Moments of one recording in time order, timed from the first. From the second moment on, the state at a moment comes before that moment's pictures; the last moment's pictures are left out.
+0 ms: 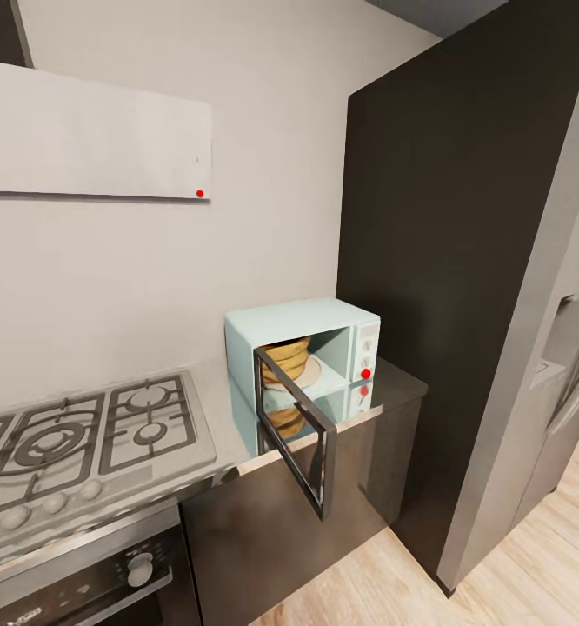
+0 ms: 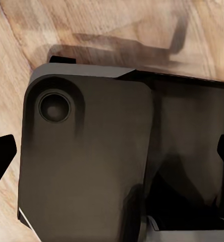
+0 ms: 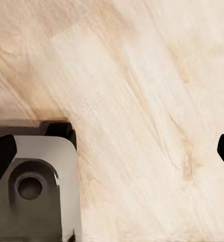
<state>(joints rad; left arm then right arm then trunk) 0.00 -0.07 0.08 -0.09 0.06 -0.05 -0.03 -0.25 -0.26 -0.05 0.03 0.04 0.00 0.20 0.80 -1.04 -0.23</state>
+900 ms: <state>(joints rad) 0.00 -0.08 0.10 -0.09 0.19 -0.05 -0.03 -0.18 -0.21 -0.05 0.03 0.04 -0.05 0.13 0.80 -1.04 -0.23</state>
